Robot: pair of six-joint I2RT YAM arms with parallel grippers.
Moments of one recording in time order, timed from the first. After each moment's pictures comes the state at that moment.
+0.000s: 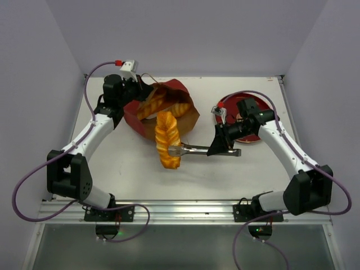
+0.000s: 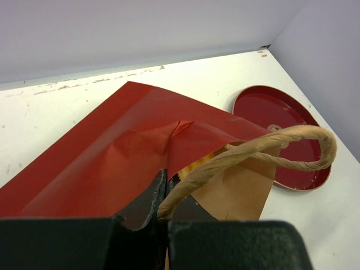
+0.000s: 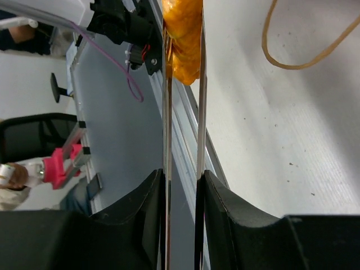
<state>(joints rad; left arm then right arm) -0.21 1.50 1.16 0.14 0.38 -0.28 0.29 1.40 1.16 -1.02 -1.07 -0.22</state>
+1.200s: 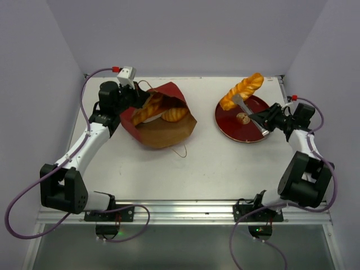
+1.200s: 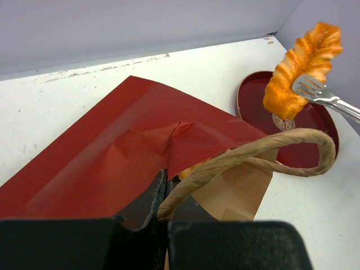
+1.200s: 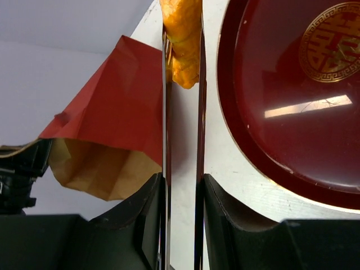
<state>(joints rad) -0.21 1.37 1.06 0.08 0.35 -0.22 -0.41 1.42 0.90 -0.14 -0.94 0.62</state>
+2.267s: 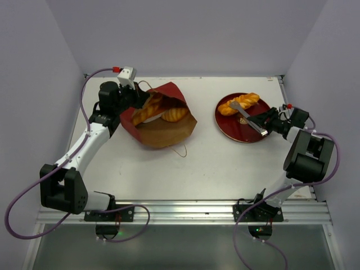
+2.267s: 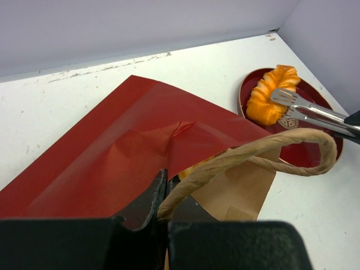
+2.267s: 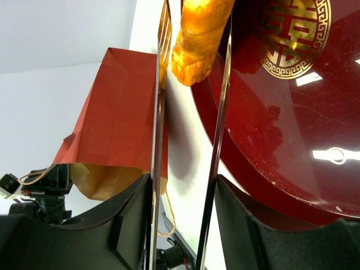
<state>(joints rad) -0.21 1.36 1.06 0.07 0.36 -0.20 -0.44 1.73 0.90 0.04 -1.02 0.78</state>
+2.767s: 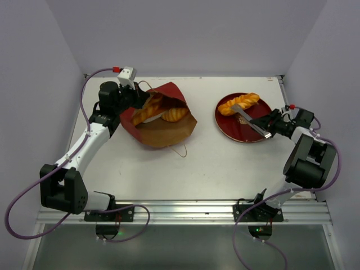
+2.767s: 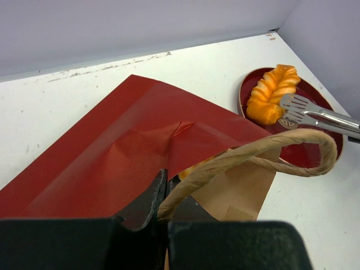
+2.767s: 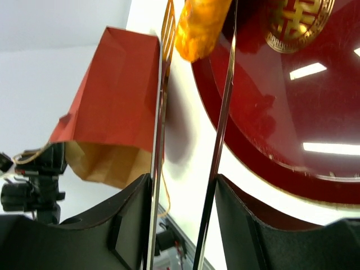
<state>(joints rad) -0.21 1.36 1.06 0.07 0.36 -0.20 -0.48 1.68 0.92 -0.14 -1.07 0.63</state>
